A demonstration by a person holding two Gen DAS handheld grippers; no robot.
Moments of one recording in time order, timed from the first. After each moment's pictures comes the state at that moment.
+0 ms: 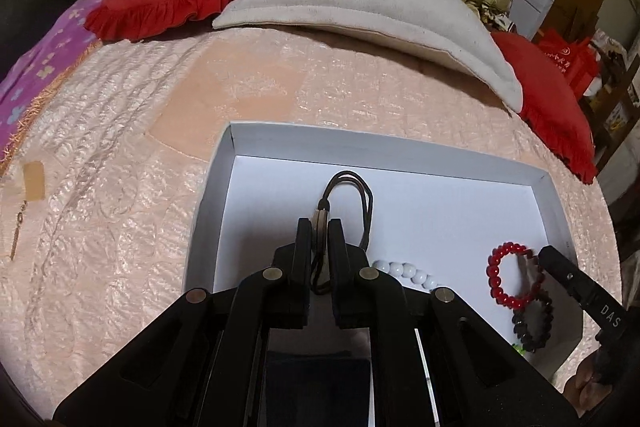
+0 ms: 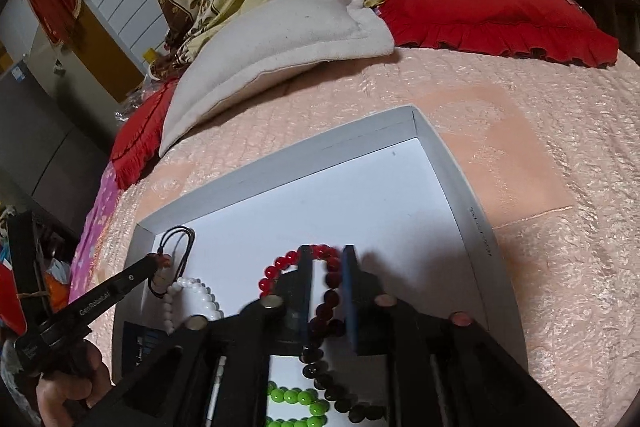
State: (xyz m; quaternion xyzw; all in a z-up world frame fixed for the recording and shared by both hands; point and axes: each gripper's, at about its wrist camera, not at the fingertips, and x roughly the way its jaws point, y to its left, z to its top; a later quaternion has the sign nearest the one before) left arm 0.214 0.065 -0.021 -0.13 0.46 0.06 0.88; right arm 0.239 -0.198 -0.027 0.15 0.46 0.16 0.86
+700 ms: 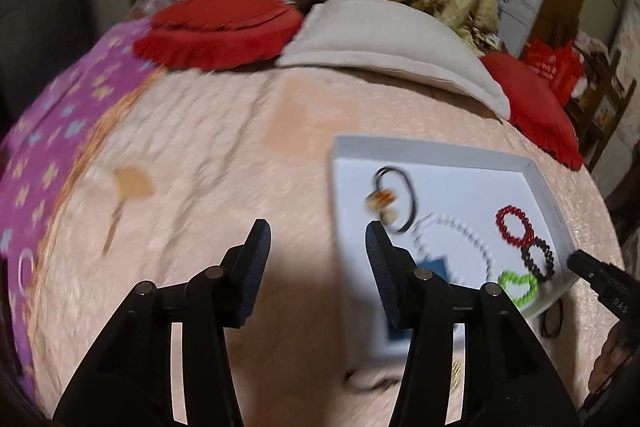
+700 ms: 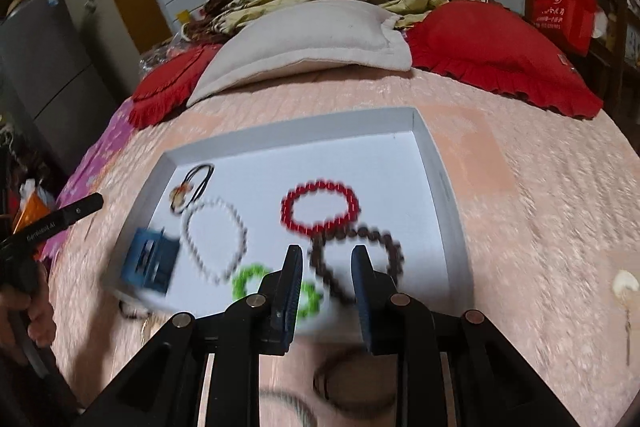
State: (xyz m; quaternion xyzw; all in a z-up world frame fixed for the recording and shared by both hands) left arm 0.116 0.143 0.020 -0.11 0.42 0.05 0.90; right arm 0.151 -0.198 0.009 0.03 0.44 0.18 0.88
